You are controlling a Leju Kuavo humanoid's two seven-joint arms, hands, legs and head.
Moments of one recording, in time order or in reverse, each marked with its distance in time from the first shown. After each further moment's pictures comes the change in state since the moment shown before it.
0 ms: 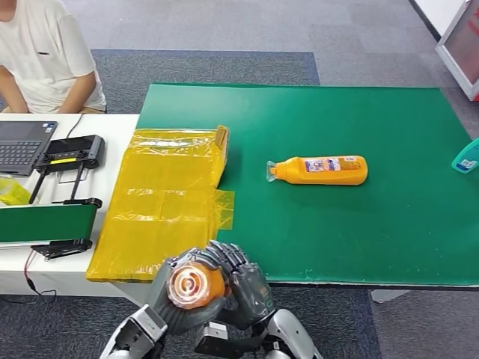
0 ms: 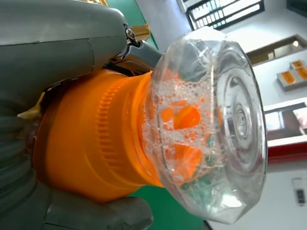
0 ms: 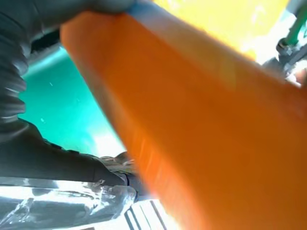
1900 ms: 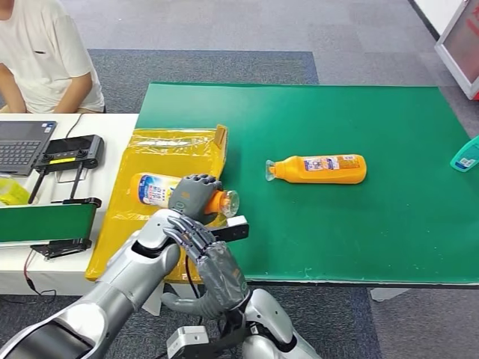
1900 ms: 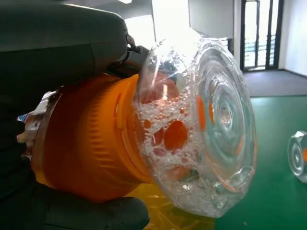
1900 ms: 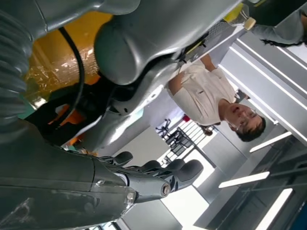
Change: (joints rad) left arm -0.700 -0.266 0.207 0.956 -1.173 0.054 0.313; right arm -0.114 0.039 0.129 -0.139 -0.101 0.071 -0.050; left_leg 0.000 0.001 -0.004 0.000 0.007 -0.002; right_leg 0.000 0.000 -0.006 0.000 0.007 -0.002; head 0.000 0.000
